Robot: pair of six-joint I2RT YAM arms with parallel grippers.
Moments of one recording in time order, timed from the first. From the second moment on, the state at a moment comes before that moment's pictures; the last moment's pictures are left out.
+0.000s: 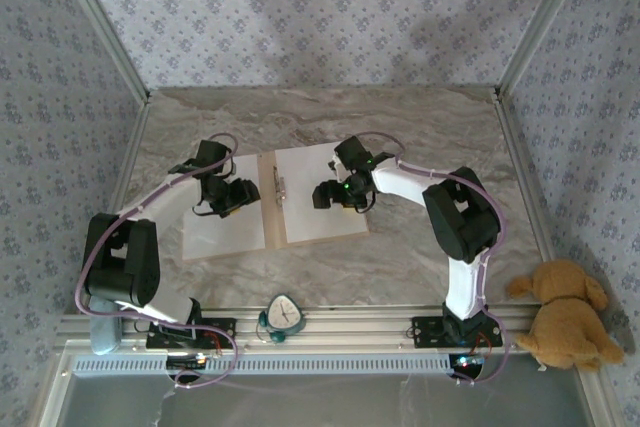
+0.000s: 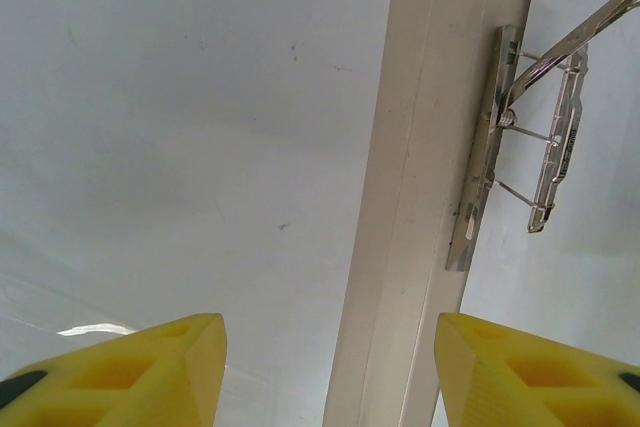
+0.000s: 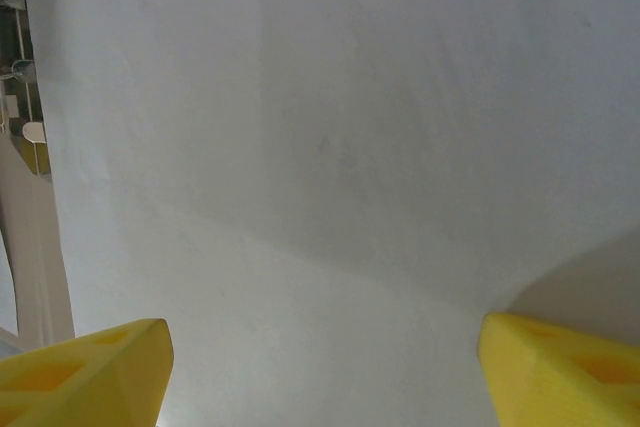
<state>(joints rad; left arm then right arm) -0.22 1.51 0.93 -0.60 0.28 -0.58 0.59 1.92 1.25 -0.50 -0.34 0.43</state>
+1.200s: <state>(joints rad) -0.22 1.58 1.11 -0.62 0.19 -0.48 0.63 1.85 1.37 -0.61 -0.27 0.41</state>
